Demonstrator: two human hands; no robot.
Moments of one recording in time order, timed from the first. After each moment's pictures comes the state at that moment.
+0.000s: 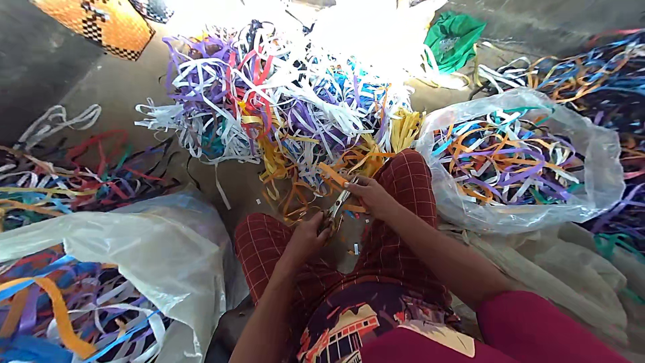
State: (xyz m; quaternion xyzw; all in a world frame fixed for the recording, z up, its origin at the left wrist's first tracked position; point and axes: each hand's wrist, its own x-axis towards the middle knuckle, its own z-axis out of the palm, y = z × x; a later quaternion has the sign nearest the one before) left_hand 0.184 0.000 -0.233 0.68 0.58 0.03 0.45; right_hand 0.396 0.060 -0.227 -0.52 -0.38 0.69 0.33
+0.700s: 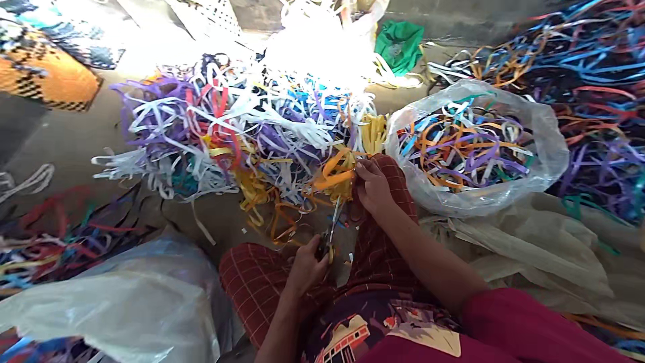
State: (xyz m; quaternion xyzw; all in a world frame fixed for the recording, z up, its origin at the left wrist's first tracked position) left_hand 0.205 -0.020 -0.246 0.69 0.53 0.12 0.48; right_hand 0.423 0.071 -0.213 -0.48 -0.14 0.56 0.66
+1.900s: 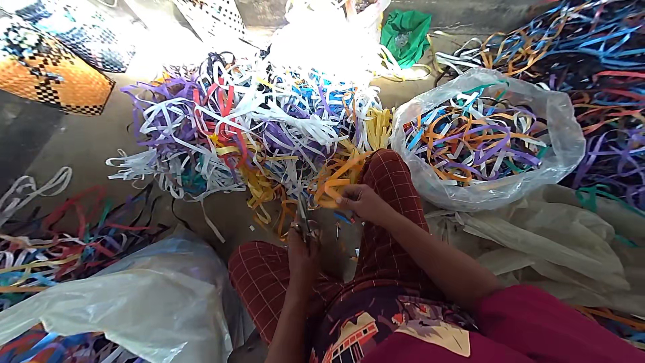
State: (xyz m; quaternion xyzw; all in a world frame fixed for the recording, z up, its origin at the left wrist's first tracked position) left_hand 0.204 -0.021 -0.264 0.66 0.56 0.39 0.30; right_hand 0.423 0.043 -0.207 -0.53 -0.56 0.55 0.31
